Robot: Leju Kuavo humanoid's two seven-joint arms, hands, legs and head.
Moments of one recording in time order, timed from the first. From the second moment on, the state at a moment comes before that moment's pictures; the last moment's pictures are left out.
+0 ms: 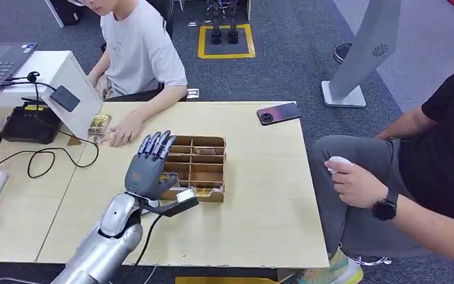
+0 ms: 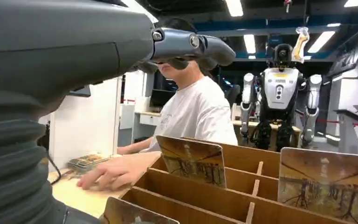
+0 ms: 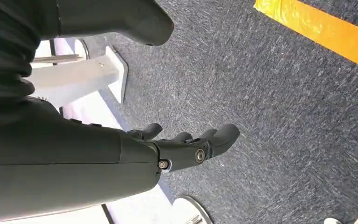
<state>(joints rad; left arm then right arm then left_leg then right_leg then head) -0.40 0.10 -0.54 -1.02 -1.10 0.56 -0.07 -0.06 0.07 -0.38 -0.20 1.25 -0.18 -0.05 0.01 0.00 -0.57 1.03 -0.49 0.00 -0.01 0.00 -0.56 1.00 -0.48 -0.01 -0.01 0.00</state>
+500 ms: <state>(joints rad) -0.40 0.10 -0.52 -0.99 -1.08 0.57 -0.09 -0.06 0.07 -0.38 -0.20 1.25 -0.18 -0.05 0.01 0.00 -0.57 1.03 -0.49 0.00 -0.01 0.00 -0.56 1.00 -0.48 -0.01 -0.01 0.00</state>
